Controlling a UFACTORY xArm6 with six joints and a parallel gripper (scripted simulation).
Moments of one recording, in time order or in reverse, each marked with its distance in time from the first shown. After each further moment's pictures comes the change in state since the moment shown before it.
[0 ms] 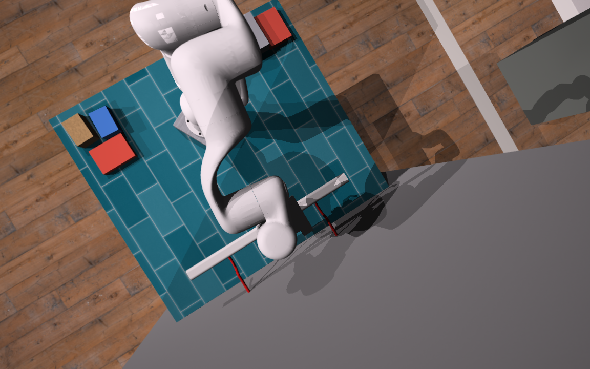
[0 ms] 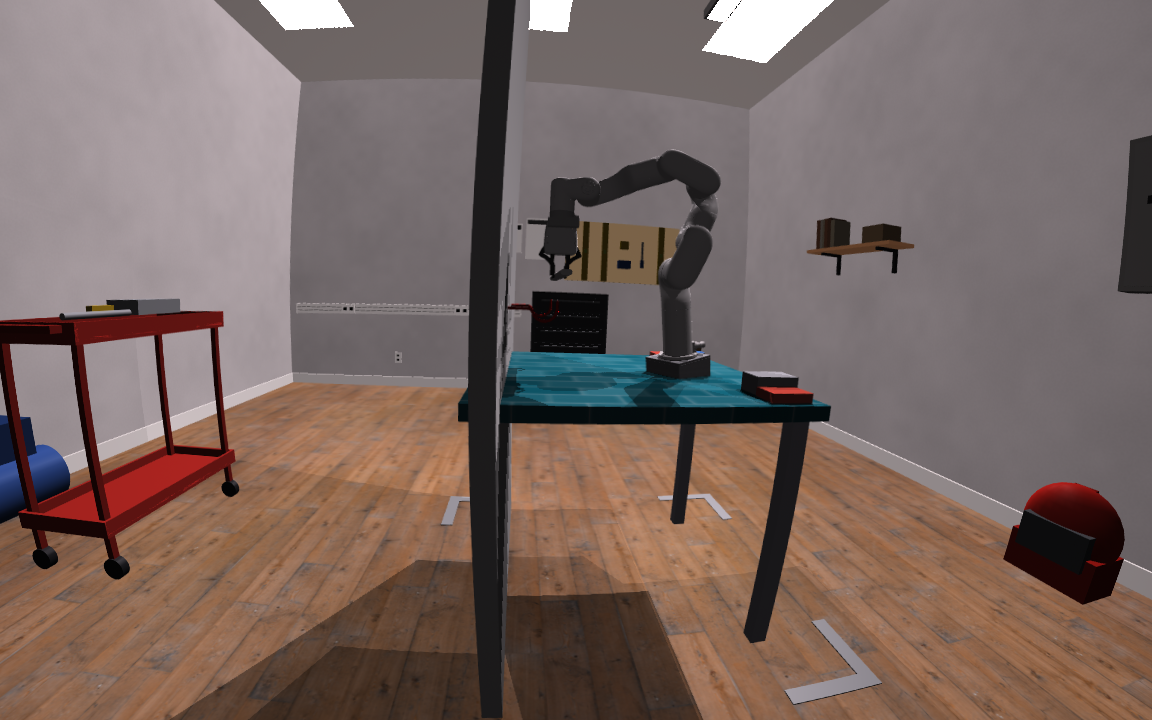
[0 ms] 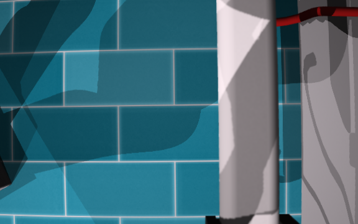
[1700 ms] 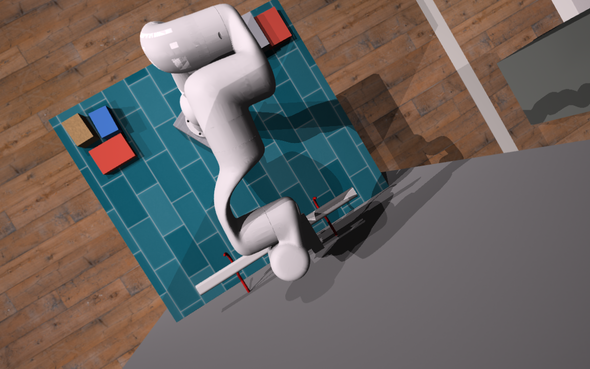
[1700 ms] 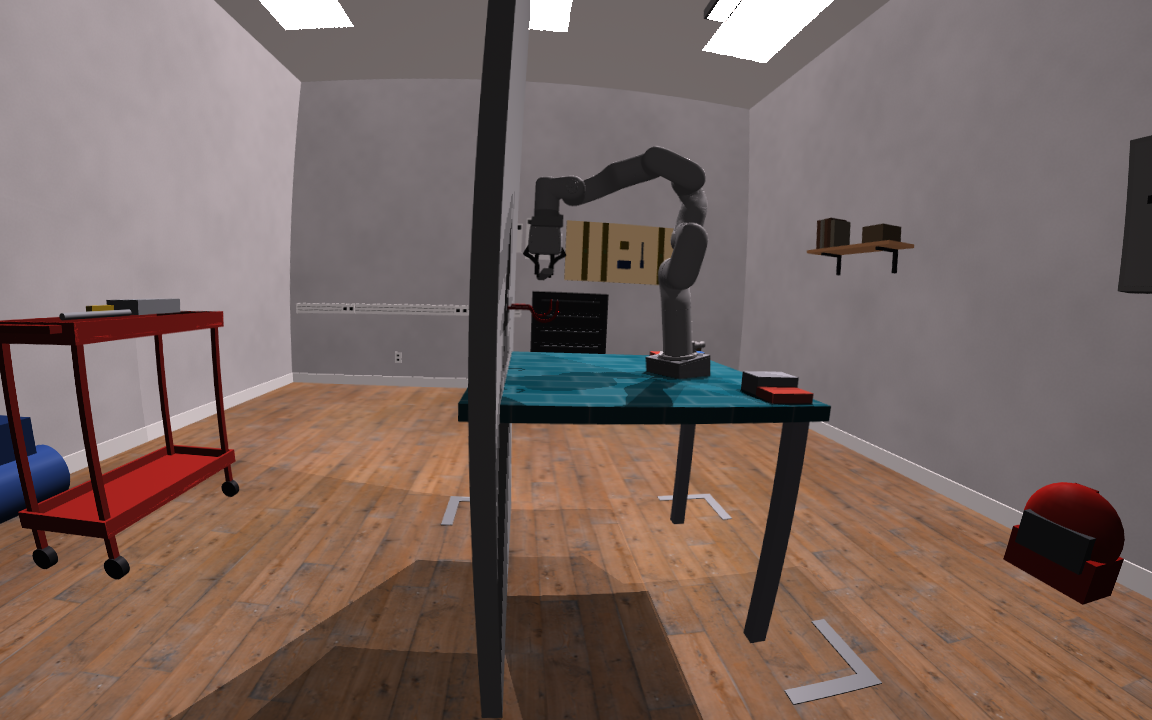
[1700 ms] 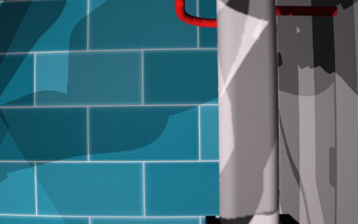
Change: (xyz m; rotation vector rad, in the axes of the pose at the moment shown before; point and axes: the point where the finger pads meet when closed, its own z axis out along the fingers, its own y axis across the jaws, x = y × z) arm 0.000 0.047 0.000 0.001 0.000 0.000
